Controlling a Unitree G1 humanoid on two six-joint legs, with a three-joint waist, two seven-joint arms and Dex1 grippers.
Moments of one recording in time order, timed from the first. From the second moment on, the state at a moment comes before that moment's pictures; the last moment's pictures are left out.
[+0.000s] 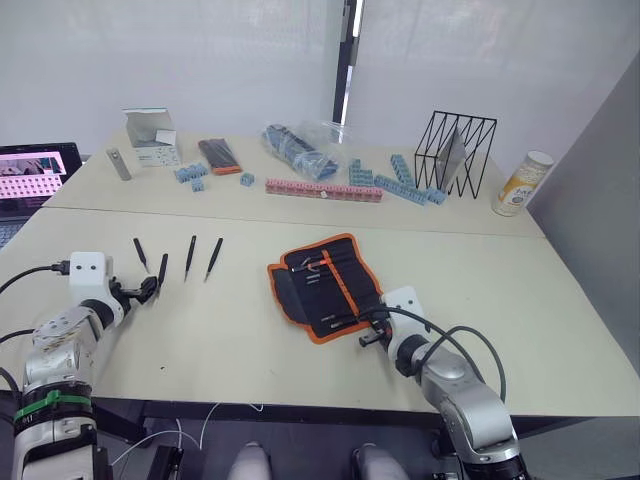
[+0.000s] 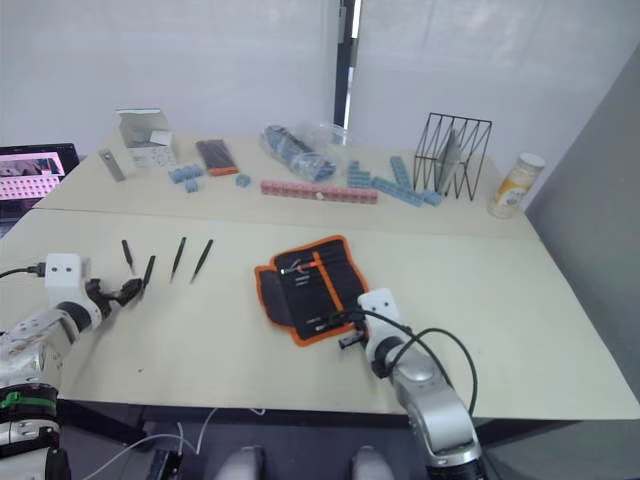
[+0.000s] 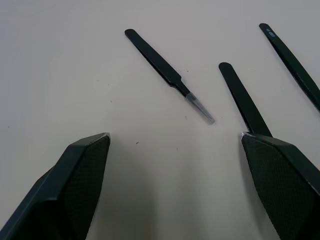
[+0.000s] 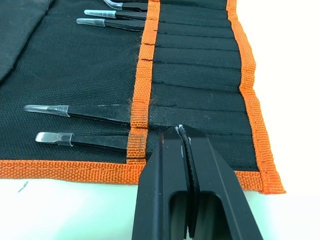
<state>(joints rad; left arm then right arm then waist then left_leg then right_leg) -0.41 0.66 0.38 0.52 -0.24 0.37 -0.44 -0.09 -0.17 0.18 -0.40 0.08 0.78 0.21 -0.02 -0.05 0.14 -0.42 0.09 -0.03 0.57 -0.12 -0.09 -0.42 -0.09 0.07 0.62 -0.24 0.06</state>
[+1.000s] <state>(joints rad) -0.68 0.64 0.35 0.94 -0.16 0.19 -0.40 -0.07 -0.19 0.17 -0.43 0.08 0.80 0.21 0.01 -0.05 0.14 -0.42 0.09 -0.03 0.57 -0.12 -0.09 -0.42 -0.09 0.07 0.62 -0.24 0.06</state>
